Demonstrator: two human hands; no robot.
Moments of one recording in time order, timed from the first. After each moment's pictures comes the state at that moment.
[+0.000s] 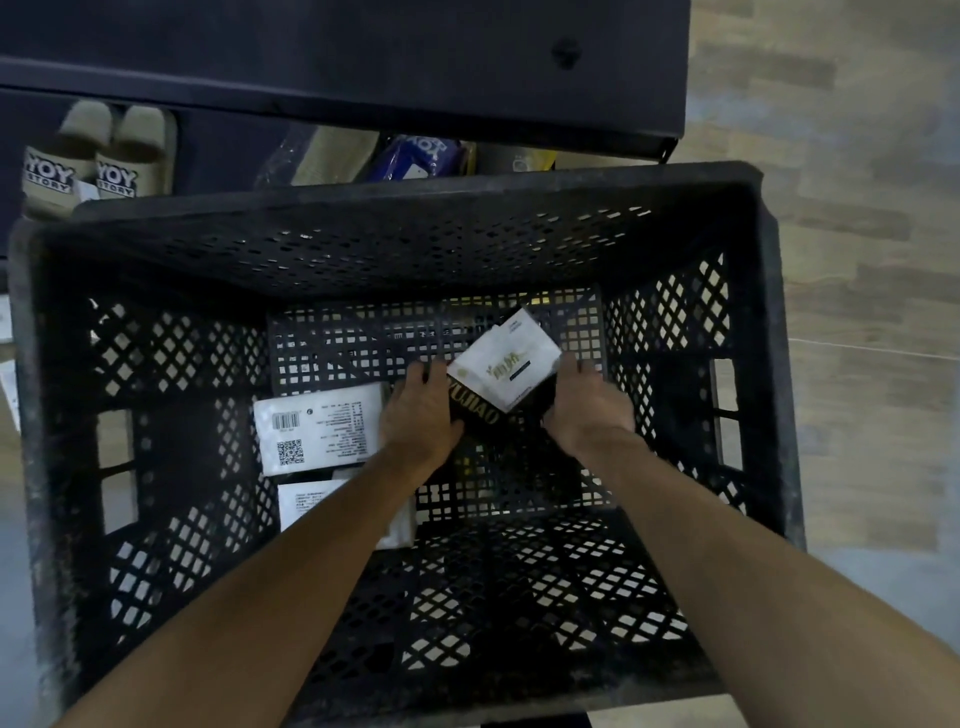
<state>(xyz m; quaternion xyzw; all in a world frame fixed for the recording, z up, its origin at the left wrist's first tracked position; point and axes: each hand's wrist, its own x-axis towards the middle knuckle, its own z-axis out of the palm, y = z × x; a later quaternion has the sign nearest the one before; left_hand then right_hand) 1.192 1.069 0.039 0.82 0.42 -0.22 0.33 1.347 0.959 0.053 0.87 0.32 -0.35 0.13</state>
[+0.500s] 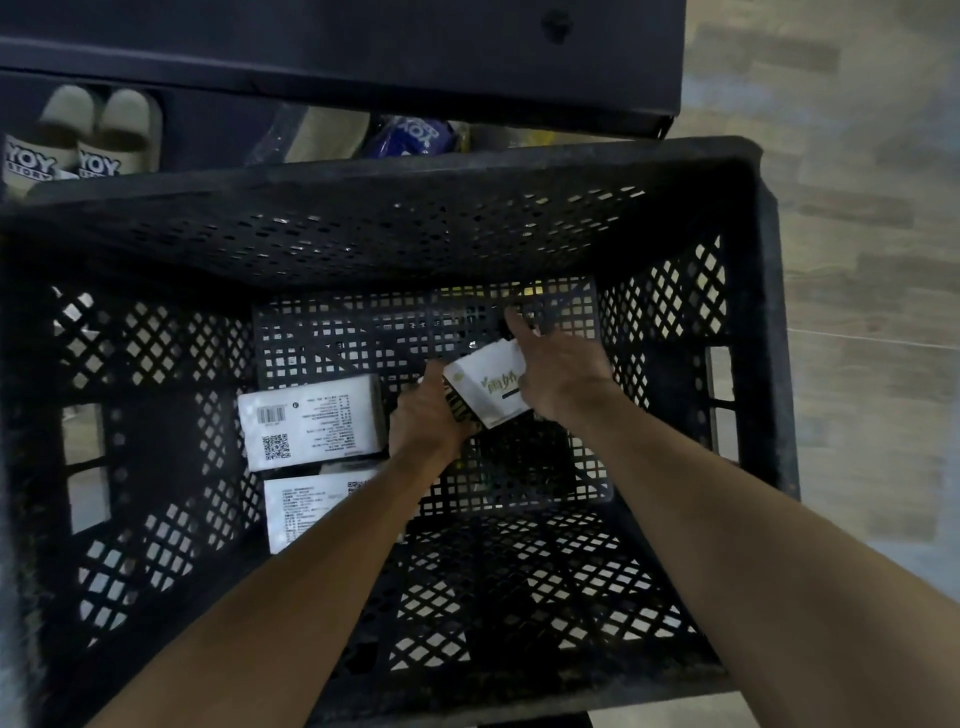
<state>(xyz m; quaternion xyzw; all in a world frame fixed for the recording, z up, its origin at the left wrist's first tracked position) 1.205 1.049 0.037 0.70 0.53 -0.19 0.44 1.359 0.992 0.049 0.82 0.44 -0.33 0.18</state>
